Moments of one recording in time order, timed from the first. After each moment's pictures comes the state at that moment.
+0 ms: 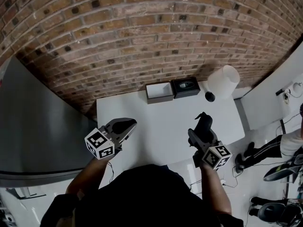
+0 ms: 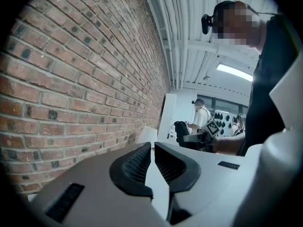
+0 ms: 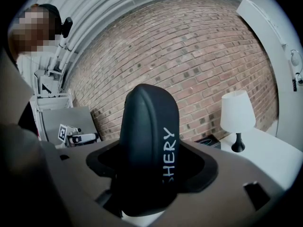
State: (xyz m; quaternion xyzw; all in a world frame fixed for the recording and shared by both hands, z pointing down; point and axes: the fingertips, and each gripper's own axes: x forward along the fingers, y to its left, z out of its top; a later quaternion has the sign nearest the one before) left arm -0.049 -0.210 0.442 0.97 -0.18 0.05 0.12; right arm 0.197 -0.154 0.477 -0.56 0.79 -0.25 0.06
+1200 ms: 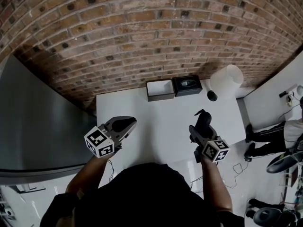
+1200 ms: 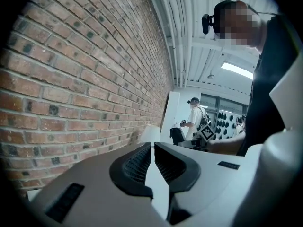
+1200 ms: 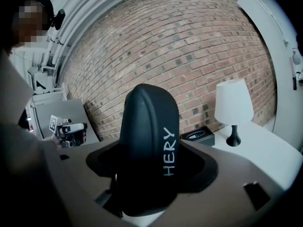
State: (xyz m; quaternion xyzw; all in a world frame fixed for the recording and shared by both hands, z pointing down) left arm -0.035 -0.222 0.457 0.97 -0.20 0.06 0.13; right arm 0.230 -0.182 0.535 -0.55 0.78 -0.29 0.01
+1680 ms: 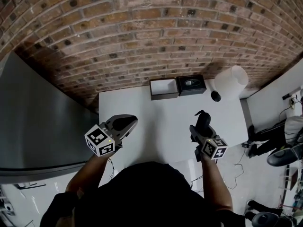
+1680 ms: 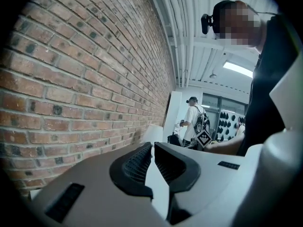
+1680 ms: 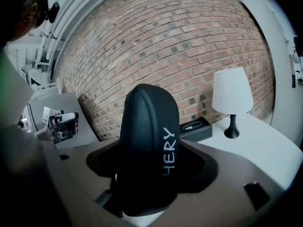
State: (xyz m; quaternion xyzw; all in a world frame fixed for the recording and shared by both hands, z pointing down) left arm -0.043 -0.231 0.458 0.97 -0.21 0.06 0.13; right arm 0.231 -0.195 0.581 -0.56 0.77 -0.32 -0.02
